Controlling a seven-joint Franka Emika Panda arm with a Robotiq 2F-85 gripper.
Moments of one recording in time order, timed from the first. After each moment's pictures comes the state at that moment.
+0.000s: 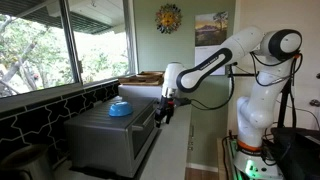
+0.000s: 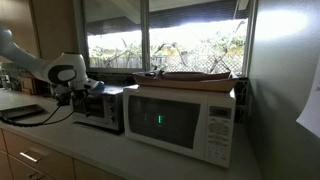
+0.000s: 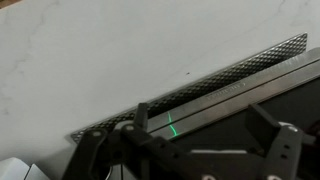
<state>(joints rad) 0.11 -0.40 0.18 -2.56 0.26 2.41 0.34</state>
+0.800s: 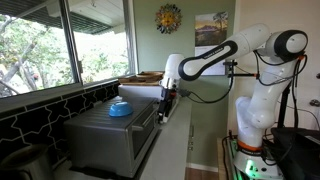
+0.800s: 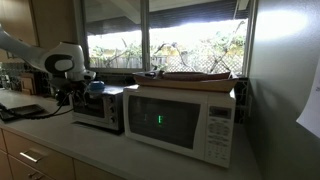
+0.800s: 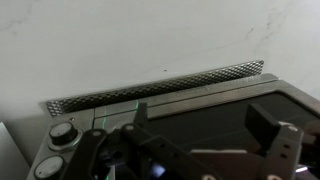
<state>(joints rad) 0.17 -0.48 0.10 -2.51 0.29 2.27 0.09</state>
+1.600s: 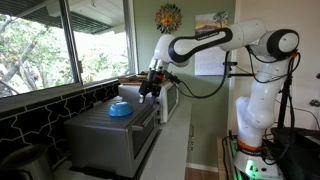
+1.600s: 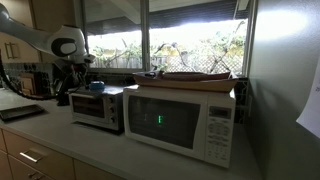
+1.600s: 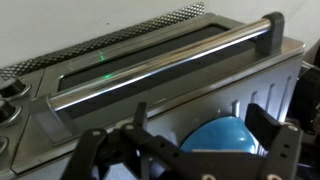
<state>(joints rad) 0.16 -0.36 0.17 -2.21 0.32 2.22 0.33</state>
